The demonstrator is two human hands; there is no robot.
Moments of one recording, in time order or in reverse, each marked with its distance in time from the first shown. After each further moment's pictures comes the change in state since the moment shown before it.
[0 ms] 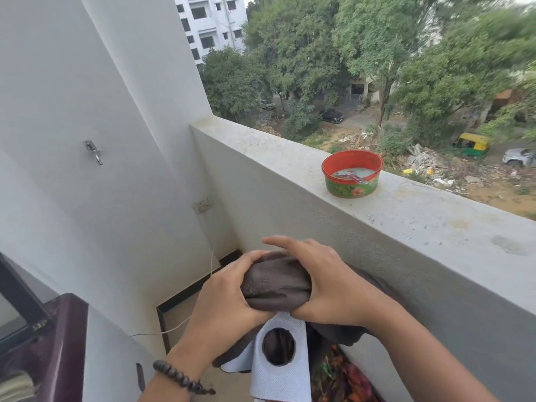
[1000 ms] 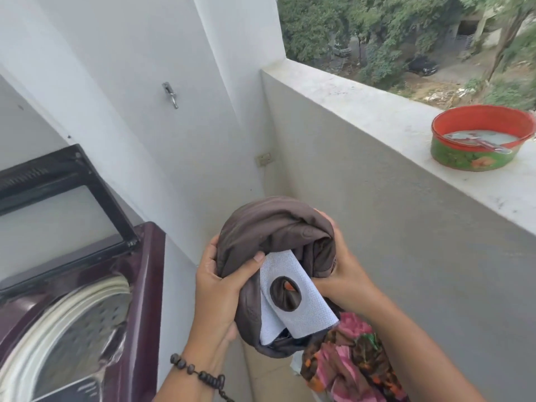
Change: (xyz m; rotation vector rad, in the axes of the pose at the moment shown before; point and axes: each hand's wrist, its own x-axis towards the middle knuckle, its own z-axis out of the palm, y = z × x) left_hand -0.051 -0.040 -0.031 -0.946 0.625 -0.560; right_hand 0.038 0.012 0.109 0.809 0.026 0.191
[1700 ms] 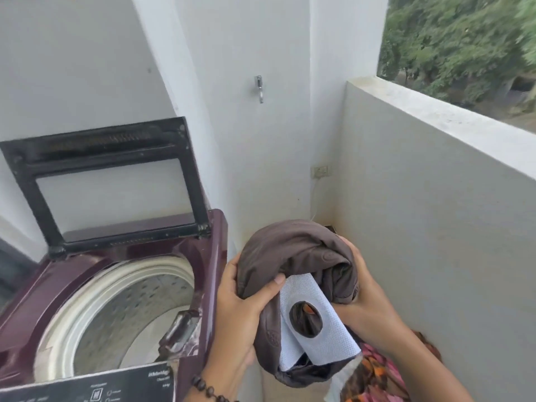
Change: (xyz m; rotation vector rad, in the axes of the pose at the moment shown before) left_hand 0.038 0.020 -0.176 -0.066 0.171 -0.013; right_hand 0.056 -0.006 0.175 -0.083 -0.115 -0.012
